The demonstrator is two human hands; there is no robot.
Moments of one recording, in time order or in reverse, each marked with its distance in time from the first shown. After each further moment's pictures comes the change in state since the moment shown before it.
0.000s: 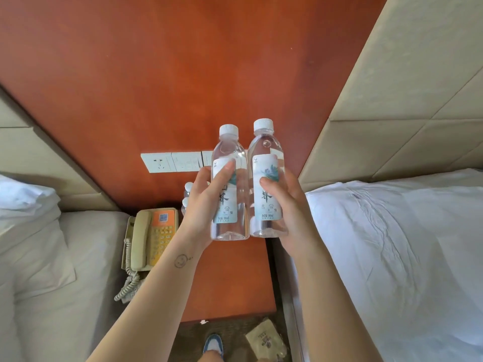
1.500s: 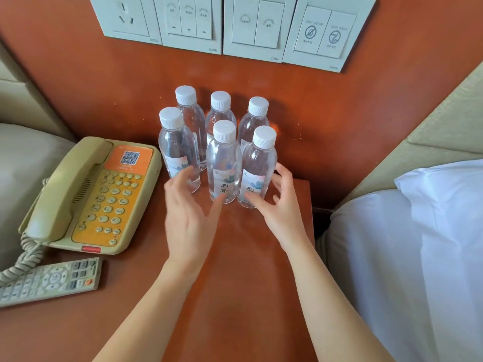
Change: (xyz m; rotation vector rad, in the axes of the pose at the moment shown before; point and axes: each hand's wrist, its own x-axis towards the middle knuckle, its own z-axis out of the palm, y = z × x) left_hand 0.174 -0.374 -0.175 0.929 0.704 0.768; right_hand 0.242 0.387 -0.068 -0.457 -0.116 -0.298
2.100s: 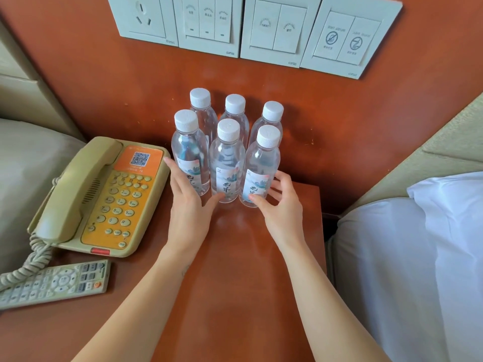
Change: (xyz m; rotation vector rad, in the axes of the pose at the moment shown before) left_hand 0.028 -0.029 0.004 0.000 -0.214 -0.209; right_hand 0.004 -0.009 0.020 -0.120 0.089 0.031
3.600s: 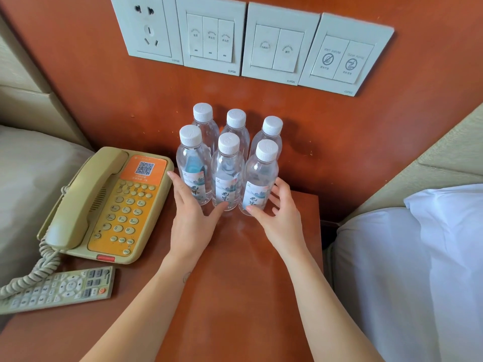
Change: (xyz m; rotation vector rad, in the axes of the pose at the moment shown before) left_hand -0.002 0.008 -0.005 0.034 -0.051 -0.121; right_hand 0.003 0.002 -0.006 -0.071 -0.093 -0.014
